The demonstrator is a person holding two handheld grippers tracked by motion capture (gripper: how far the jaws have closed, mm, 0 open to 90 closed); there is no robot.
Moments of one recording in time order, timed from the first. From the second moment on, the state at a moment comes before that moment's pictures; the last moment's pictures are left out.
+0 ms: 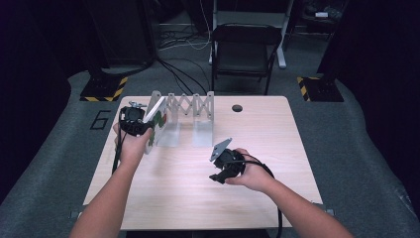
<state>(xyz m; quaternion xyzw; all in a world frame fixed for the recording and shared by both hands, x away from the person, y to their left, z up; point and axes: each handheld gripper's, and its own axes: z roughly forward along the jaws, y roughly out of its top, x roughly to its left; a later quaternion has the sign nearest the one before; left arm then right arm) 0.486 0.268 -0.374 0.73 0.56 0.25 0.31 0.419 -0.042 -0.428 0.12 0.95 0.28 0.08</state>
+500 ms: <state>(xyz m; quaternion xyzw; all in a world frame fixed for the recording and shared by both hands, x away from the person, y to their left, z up) 0.498 0.255 -0.381 0.71 0.58 0.26 0.31 0.418 -0.046 -0.431 0.13 0.95 0.28 0.07</state>
